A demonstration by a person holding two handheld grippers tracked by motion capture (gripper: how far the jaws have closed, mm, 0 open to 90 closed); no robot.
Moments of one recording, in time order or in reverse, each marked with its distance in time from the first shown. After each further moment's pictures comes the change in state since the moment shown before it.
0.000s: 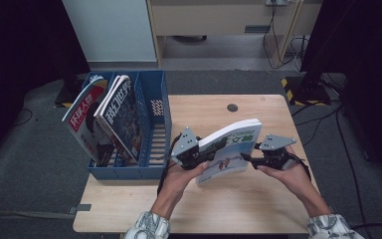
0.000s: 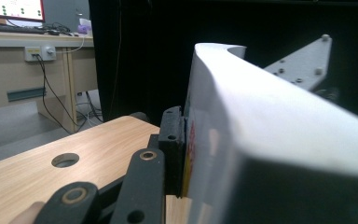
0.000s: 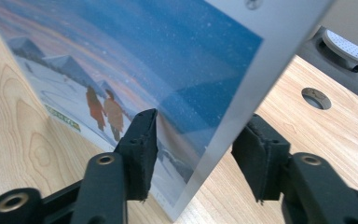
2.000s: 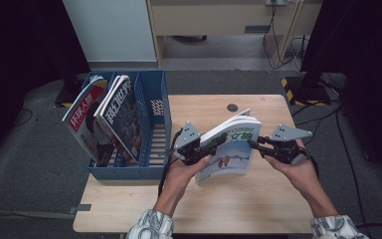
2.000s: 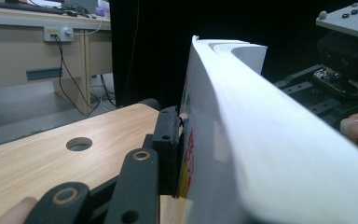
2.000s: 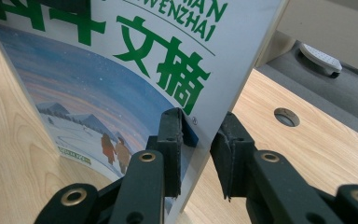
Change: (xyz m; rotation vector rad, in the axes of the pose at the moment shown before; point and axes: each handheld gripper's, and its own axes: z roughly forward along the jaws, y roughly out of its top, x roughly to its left) left arm -0.003 0.009 0.006 0.053 0.076 -0.052; right arm -0.003 0.035 -0.036 -0.069 -0.056 0.068
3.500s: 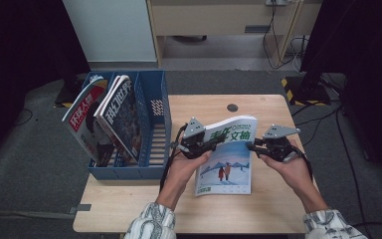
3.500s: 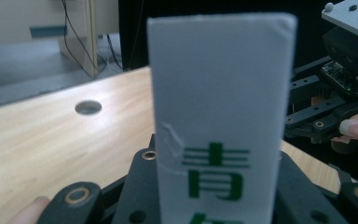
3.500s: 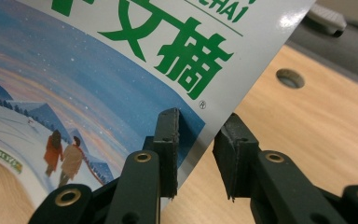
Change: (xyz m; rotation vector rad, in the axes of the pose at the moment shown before) left arm 0.014 0.003 0.018 0.158 0.039 -0.033; right arm -0.010 -0.016 0.027 0.127 -0.022 0.070
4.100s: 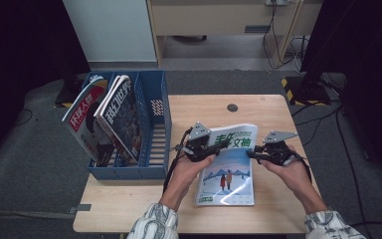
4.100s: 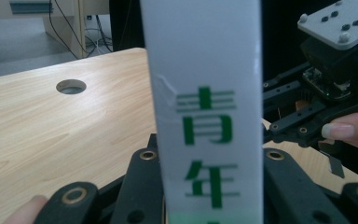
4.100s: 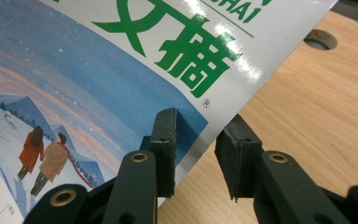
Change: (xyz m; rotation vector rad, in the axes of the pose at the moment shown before) left arm -0.002 -0.017 0.013 0.077 -0.036 -0.043; right arm -0.006 -0.029 0.015 0.064 0.067 0.064
